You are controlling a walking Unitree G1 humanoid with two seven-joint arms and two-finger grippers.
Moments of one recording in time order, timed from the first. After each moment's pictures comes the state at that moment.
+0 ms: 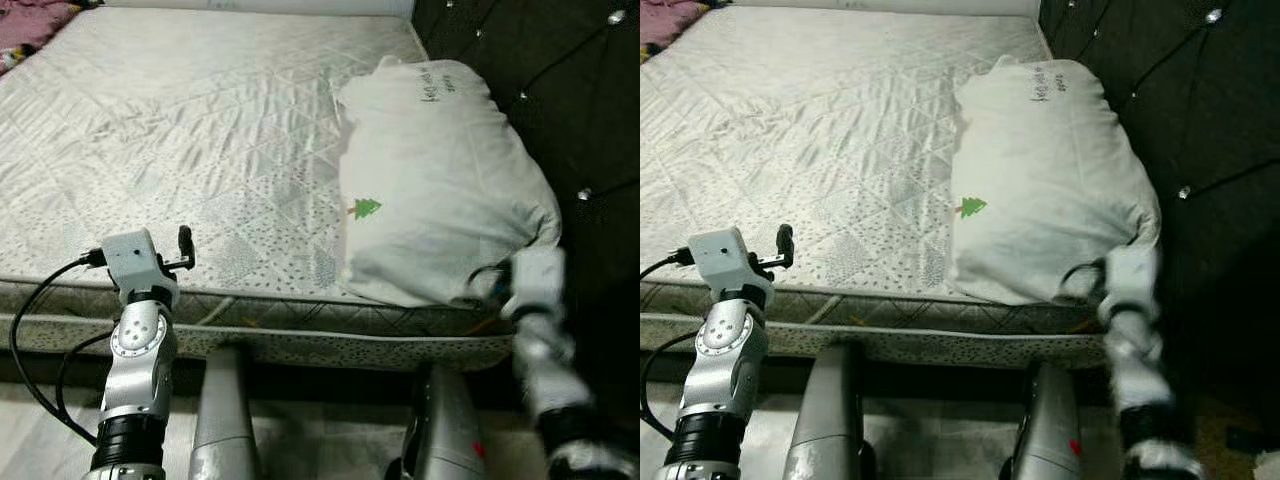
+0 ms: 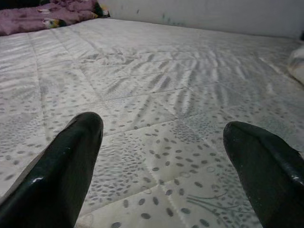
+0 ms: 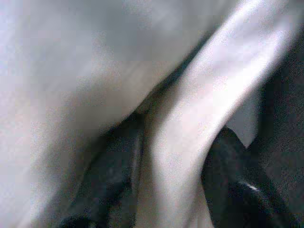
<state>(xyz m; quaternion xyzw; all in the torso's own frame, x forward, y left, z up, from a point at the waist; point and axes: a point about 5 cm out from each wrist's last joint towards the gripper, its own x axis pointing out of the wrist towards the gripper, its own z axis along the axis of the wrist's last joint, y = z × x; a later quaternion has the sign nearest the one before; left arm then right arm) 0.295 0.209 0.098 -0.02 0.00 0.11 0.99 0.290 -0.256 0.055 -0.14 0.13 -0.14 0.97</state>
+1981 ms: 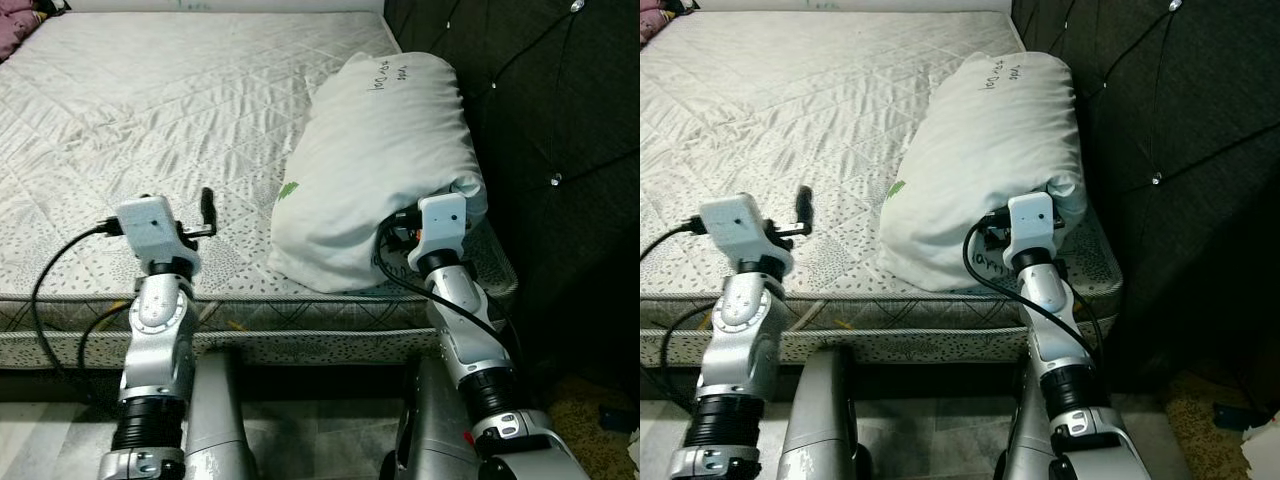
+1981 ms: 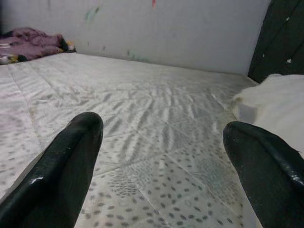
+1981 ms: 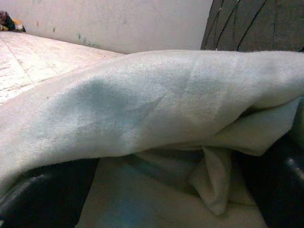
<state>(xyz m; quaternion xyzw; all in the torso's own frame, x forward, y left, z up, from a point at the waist) 0.309 0.182 0.136 -0.04 -0.08 0.08 0.99 0.335 -0.133 0.127 -0.08 -0.08 0.07 0.99</state>
